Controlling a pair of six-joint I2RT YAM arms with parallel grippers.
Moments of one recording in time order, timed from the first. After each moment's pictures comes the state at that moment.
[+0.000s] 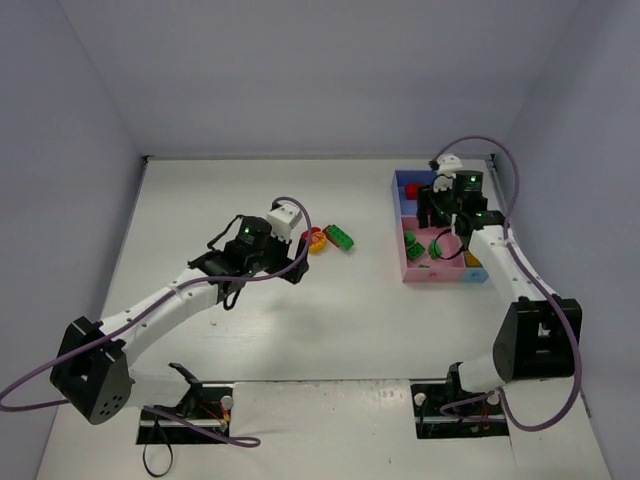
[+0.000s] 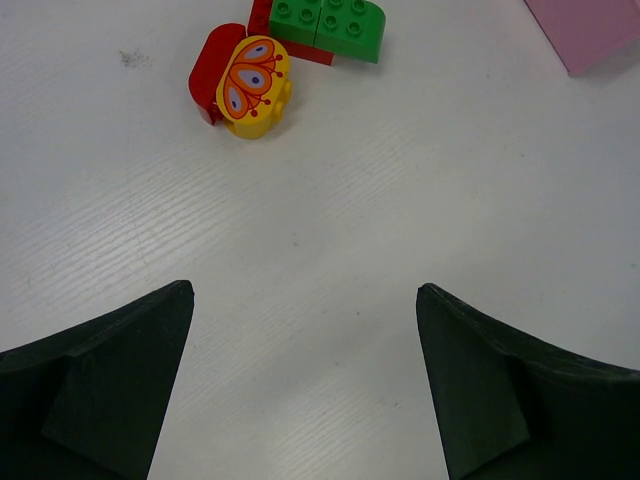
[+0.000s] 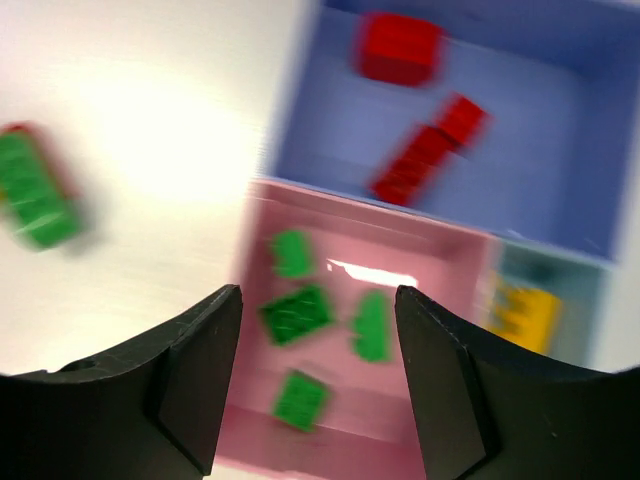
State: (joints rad) left arm -0.63 1.27 0.91 -0.24 0.06 -0.14; right arm 0.02 1.44 1.07 -0.29 -0.08 -0.14
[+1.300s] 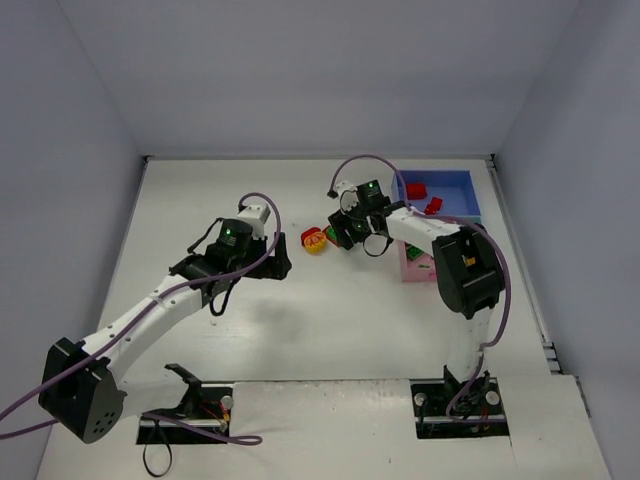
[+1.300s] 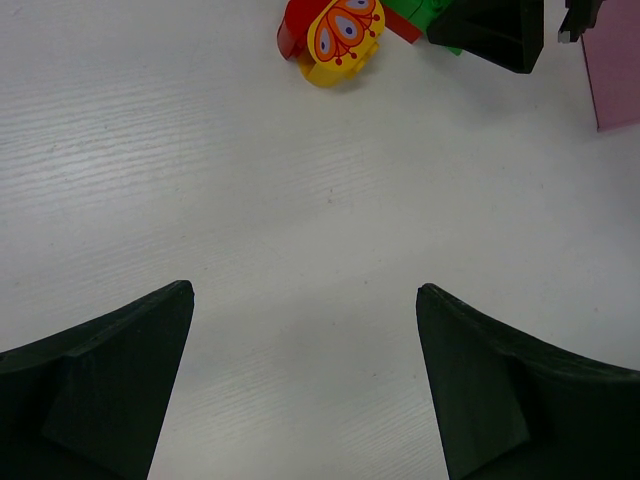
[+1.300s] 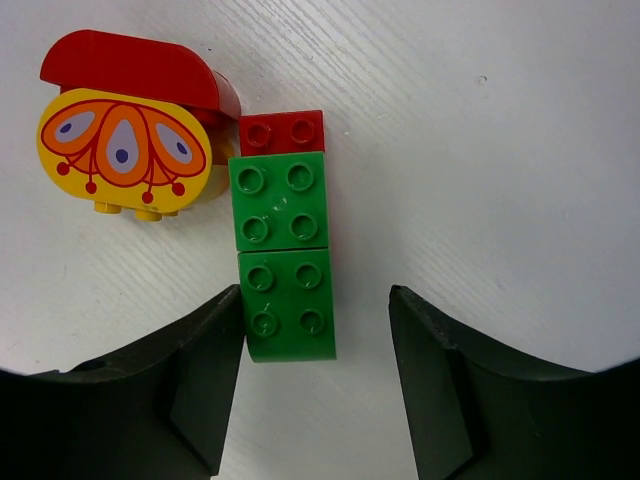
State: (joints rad) left arm -0.54 1.17 0.87 -0.37 0.00 -0.38; right arm 0.43 1.98 1.32 -0.23 -0.24 -0.24
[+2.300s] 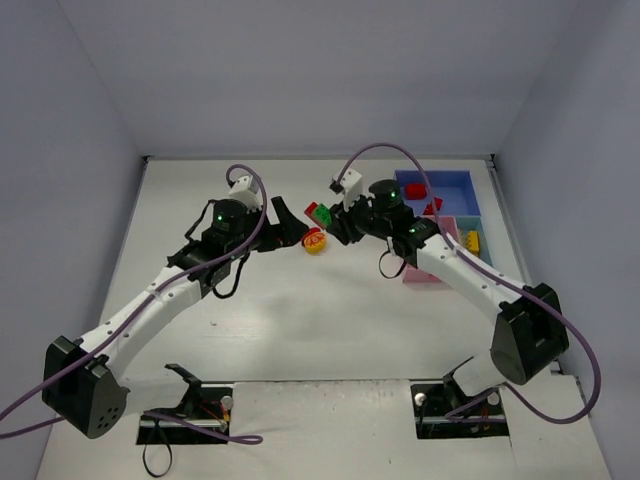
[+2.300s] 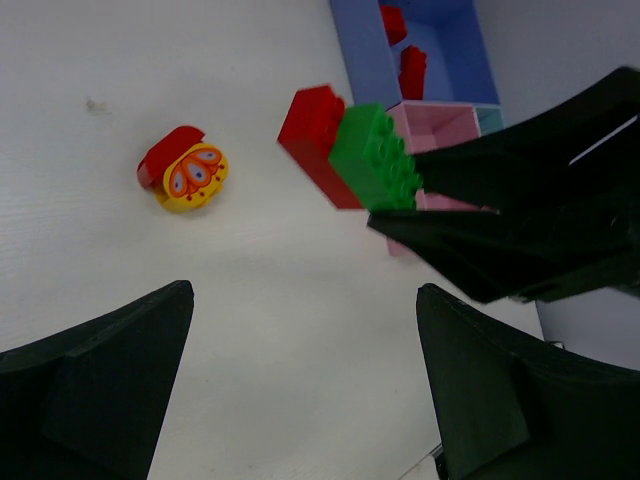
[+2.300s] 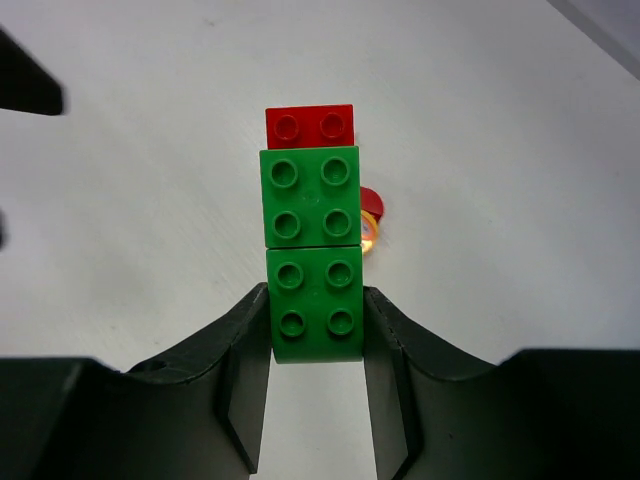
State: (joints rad) left arm -0.53 1.19 0.98 -0.21 0.09 -0.65; right arm 0.54 1.50 1.11 -0.11 -0.30 -0.17
